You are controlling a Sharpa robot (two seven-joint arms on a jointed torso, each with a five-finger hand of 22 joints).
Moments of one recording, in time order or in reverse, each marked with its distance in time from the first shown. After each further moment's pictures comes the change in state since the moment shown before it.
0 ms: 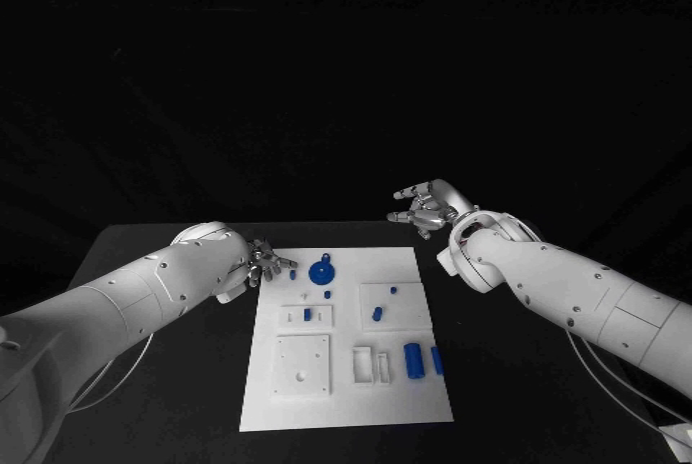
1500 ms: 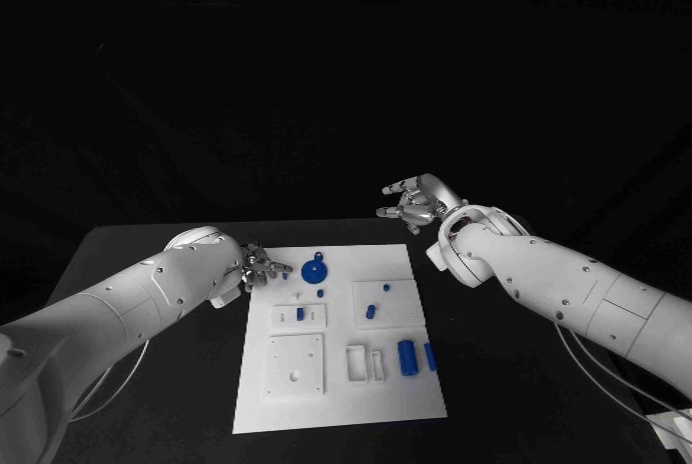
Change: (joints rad) left arm -0.016 0.034 -0.002 -0.068 0.019 0.032 0.034; left_hand 0.005 0.045 -0.026 -0.049 -0.025 -0.011 0.011 -0.046 -0.144 -0.007 0.007 0.008 -0.017 -0.009 0.002 0.007 -0.024 0.000 -0.003 0.004 -0.008 0.000; right arm 0.010 0.004 0.000 0.017 0.000 -0.001 -0.003; right_hand 0.000 0.000 0.004 0.004 0.000 -0.005 0.005 0.000 0.000 0.002 0.002 0.000 0.000 0.000 0.000 0.000 0.000 0.000 0.000 0.000 0.008 -0.001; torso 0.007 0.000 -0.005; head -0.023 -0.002
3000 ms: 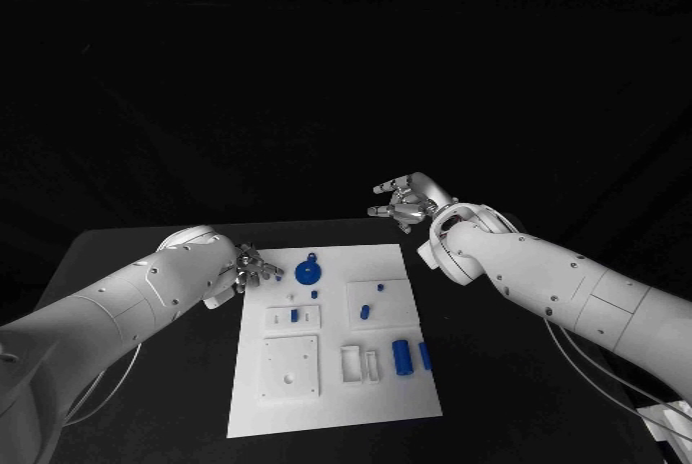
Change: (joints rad) left arm 0.008 0.018 0.000 -0.018 -0.007 0.009 -0.034; left_hand 0.055 0.042 -0.010 -0.076 -0.008 0.029 -0.007 -0.016 -0.042 0.011 -0.011 0.025 0.022 0.010 -0.010 0.030 0.021 0.000 0.006 -0.006 0.048 0.000; right arm 0.005 0.004 0.000 0.002 -0.002 -0.001 -0.004; right_hand 0.000 0.000 0.000 0.000 -0.001 0.000 0.000 0.000 0.000 0.000 0.000 0.000 0.000 0.000 0.000 0.000 0.003 0.000 0.000 0.000 0.001 0.000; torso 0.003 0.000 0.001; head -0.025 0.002
